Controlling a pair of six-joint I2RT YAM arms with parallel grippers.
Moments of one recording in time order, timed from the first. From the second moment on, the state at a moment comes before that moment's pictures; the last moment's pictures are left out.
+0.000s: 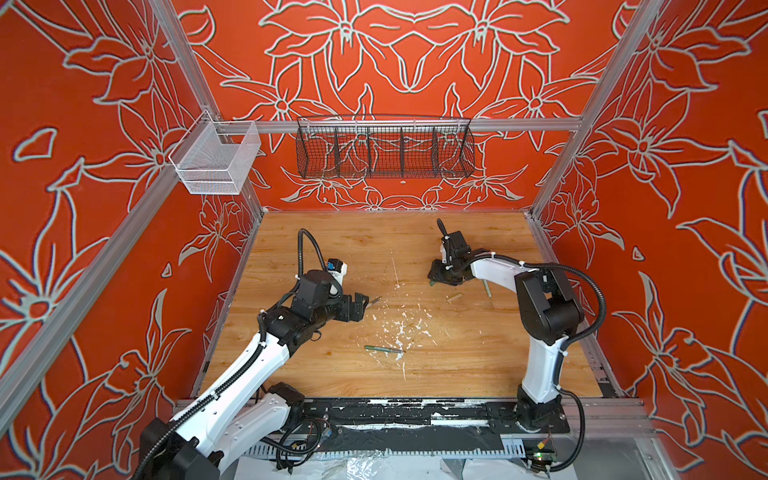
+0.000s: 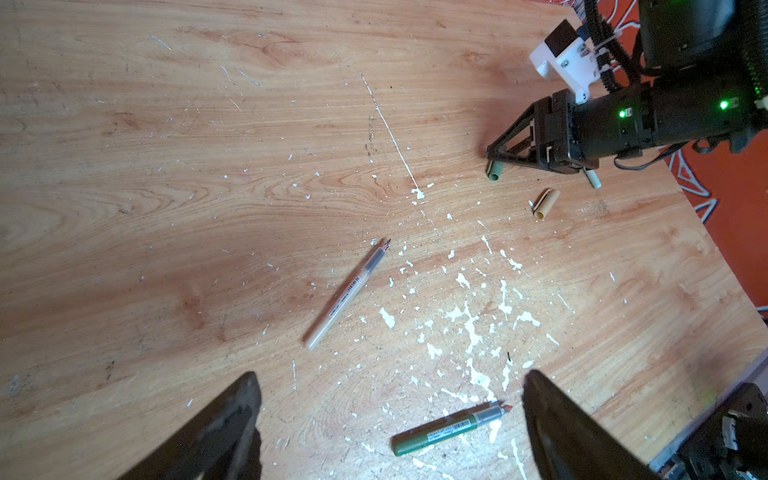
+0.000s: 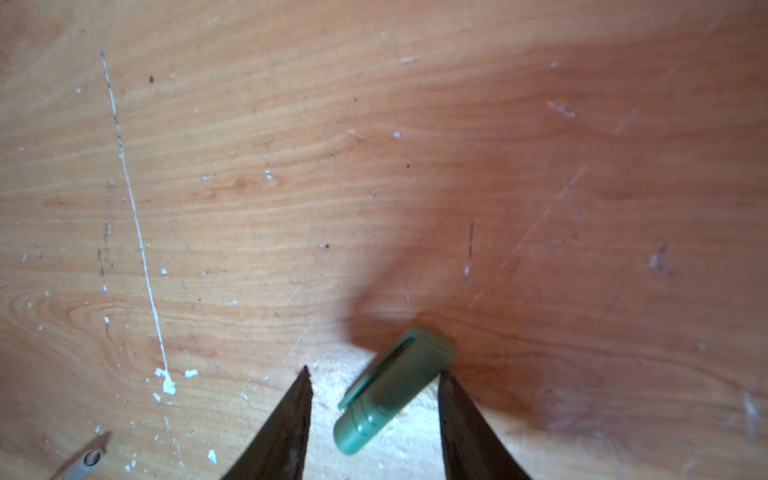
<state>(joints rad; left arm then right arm) -0.40 0.93 0.75 -0.51 0.10 -0.32 0.36 1.96 1.29 -0.40 -0.14 0.53</state>
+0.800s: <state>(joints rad) -0.40 0.95 0.75 -0.51 0.09 -0.31 0.36 2.02 1.43 -0.62 -0.03 0.41</state>
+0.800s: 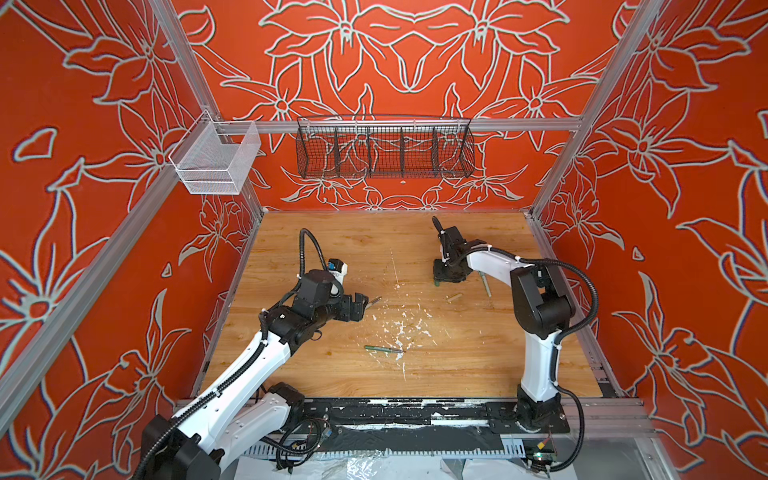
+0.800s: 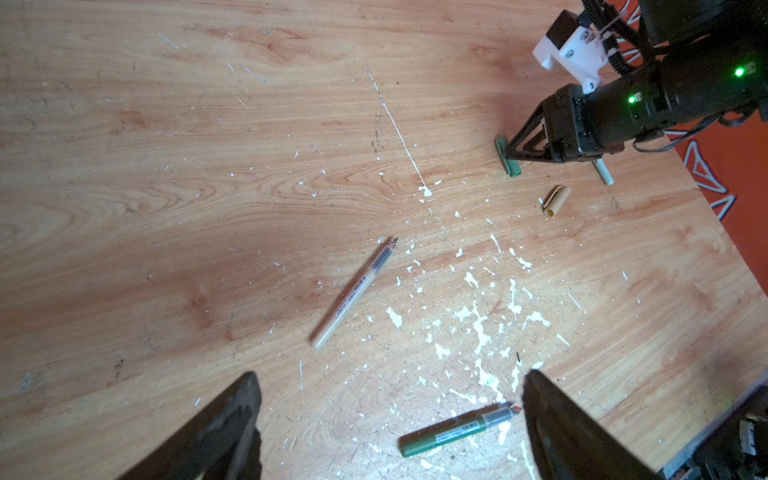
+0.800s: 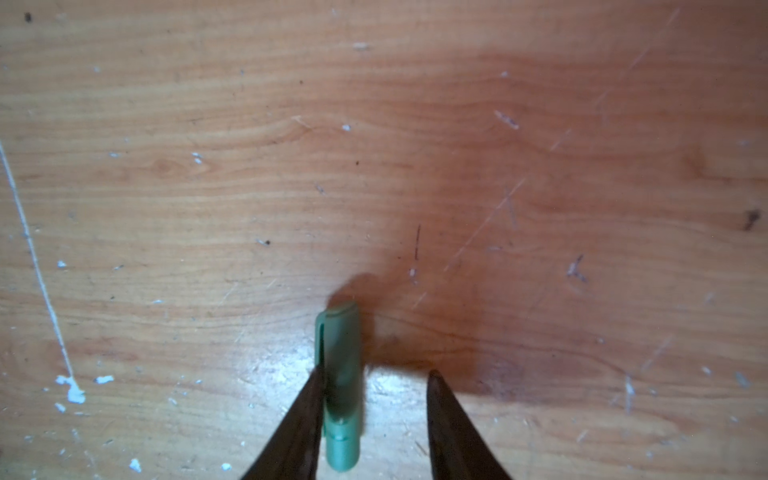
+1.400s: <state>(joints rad) -0.43 0.98 0.74 -0.50 0.17 -0.31 0.39 2.10 1.56 -0.73 0.03 0.34</state>
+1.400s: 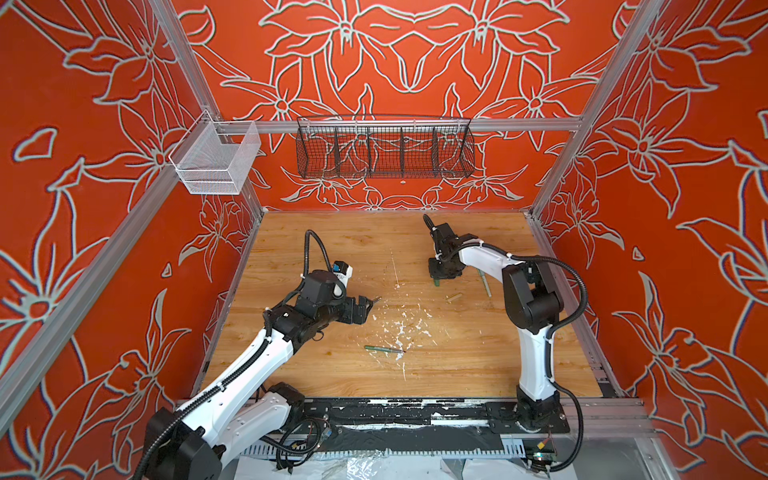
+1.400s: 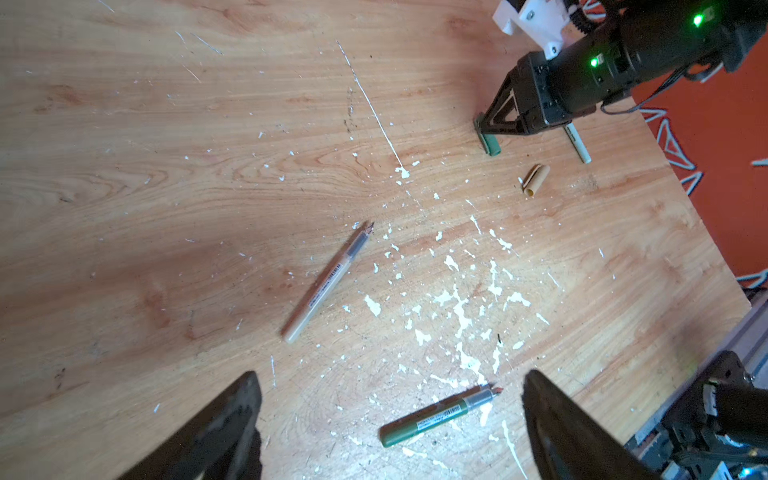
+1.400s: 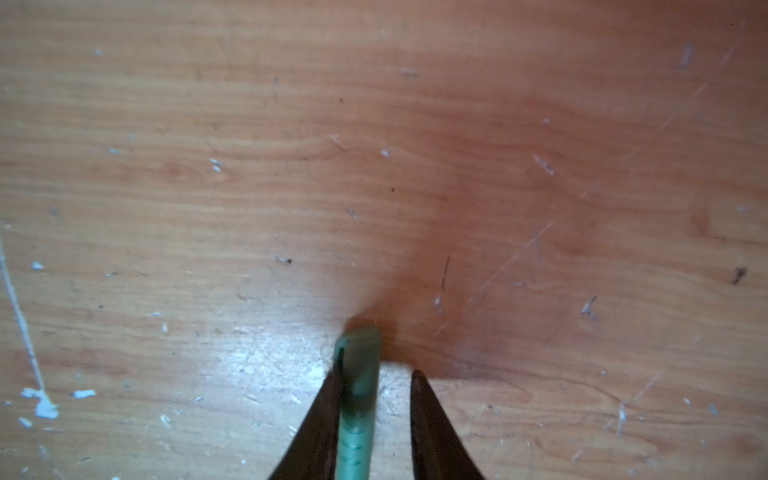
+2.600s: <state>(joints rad) -0.61 1.12 0.74 -0.60 0.11 -0.40 0.40 2.12 1.59 -0.76 0.01 0.29</state>
